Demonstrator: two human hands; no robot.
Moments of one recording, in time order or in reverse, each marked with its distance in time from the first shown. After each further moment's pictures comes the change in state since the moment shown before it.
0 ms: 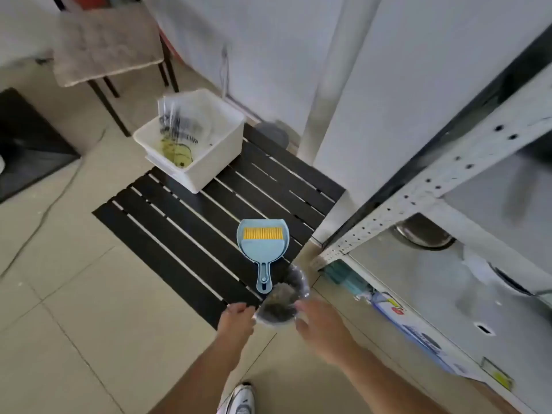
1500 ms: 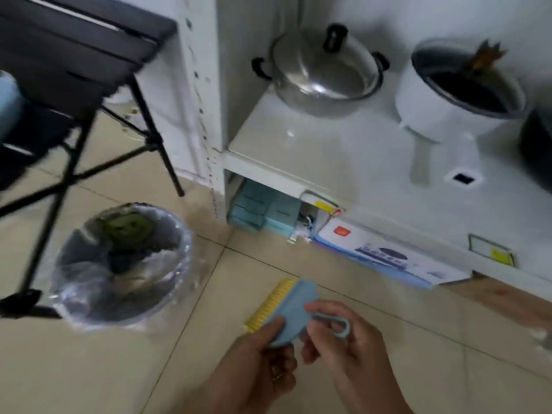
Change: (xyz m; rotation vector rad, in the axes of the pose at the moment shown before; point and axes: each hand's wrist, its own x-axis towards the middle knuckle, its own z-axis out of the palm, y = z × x) left_hand 0.119 -0.250 0.270 -0.126 -0.677 -0.357; right_hand -0.035 0.304 0.226 1.239 0.703 0.238
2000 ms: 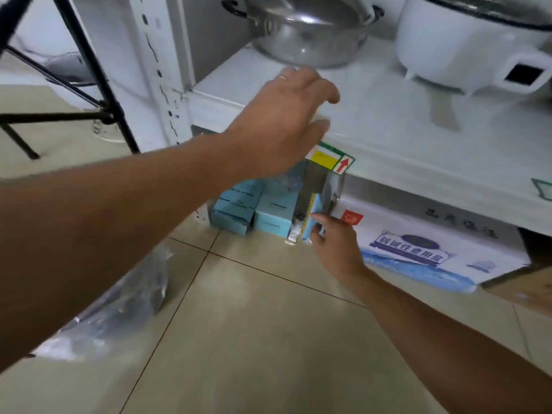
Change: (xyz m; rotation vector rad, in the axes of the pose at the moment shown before) left_hand 0.087 0.174 0.100 1.881 0.224 1.871; right_hand 0.259 0.165 -0.011 -0.817 0.256 -0.484
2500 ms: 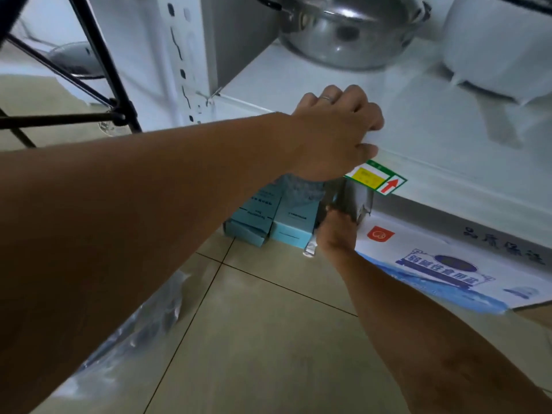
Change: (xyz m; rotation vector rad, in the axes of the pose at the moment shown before) left_hand 0.025 -0.028 0.016 0.096 -0.360 -0.017; right_hand 0.074 -0.026 0.060 -0.240 -0.062 0.226
